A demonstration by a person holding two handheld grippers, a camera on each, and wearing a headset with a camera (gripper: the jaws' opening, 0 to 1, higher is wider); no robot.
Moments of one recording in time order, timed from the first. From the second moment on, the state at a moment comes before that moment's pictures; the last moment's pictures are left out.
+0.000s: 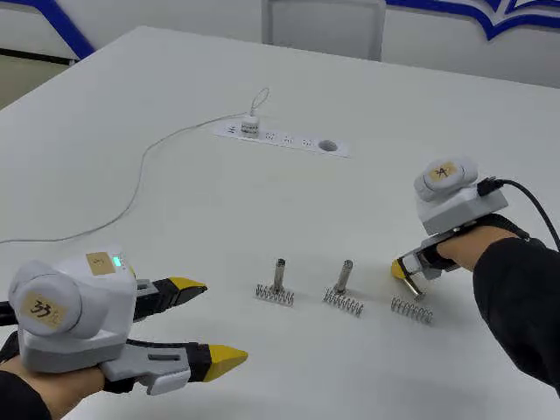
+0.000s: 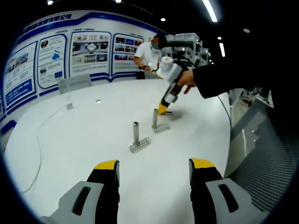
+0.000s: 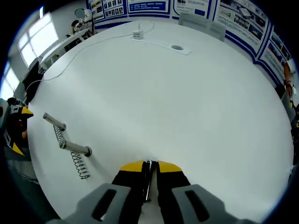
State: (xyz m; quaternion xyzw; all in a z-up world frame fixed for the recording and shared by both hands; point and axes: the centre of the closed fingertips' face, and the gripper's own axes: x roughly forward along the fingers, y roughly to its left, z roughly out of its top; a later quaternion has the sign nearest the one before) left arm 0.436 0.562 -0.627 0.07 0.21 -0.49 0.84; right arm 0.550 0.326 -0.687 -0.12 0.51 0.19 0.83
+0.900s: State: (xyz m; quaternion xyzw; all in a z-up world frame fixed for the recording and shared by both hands) left arm 0.436 0.554 -0.616 0.08 0.20 -0.49 0.84; right arm 0.539 0.331 -0.647 -0.11 0.45 0.19 0.86
